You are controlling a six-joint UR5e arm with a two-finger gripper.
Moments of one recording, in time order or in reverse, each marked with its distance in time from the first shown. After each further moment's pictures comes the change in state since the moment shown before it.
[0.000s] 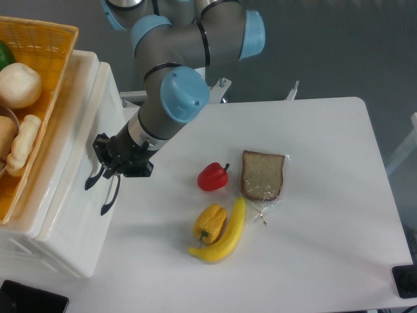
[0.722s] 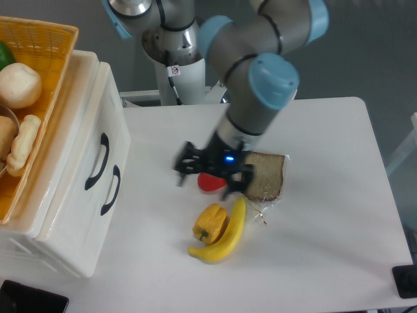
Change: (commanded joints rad) arm 0.273 -0.097 0.103 0.186 0.354 0.239
